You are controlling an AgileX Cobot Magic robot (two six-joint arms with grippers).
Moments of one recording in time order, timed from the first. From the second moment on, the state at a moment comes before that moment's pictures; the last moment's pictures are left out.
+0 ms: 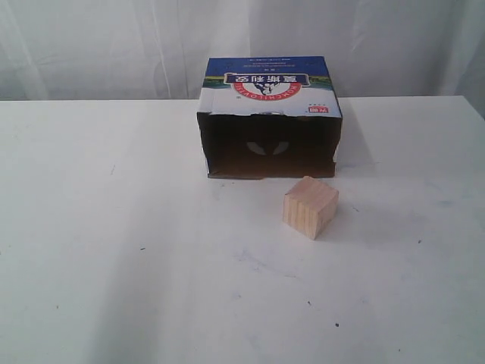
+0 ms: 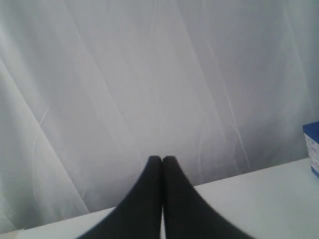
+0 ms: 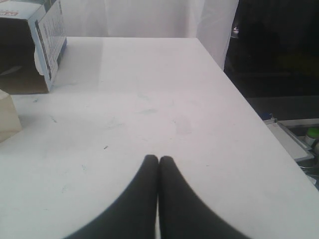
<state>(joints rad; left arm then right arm) 0.07 0.51 -0.55 -1.56 0.08 1.82 -0.11 0.00 0.00 -0.13 0.35 0.11</state>
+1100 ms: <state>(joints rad) 0.08 0.38 -0.28 -0.24 0.40 0.26 -0.11 0.00 0.00 -0.13 0.35 0.11</state>
